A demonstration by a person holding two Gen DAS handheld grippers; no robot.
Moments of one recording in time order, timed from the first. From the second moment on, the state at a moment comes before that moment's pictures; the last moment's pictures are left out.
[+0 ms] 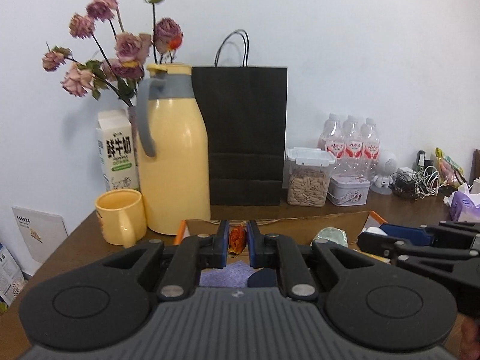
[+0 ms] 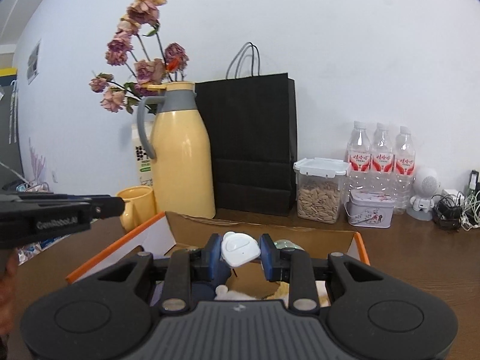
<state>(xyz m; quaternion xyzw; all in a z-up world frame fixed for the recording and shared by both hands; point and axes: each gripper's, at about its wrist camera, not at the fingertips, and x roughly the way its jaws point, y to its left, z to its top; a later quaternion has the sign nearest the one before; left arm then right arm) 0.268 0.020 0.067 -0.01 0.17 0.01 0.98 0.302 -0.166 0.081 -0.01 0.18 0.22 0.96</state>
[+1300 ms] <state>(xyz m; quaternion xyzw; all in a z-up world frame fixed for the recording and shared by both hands) 0.263 0.011 0.041 0.01 0.15 0.06 0.99 0.291 -0.171 0.056 -0.02 0.18 0.18 0.97</state>
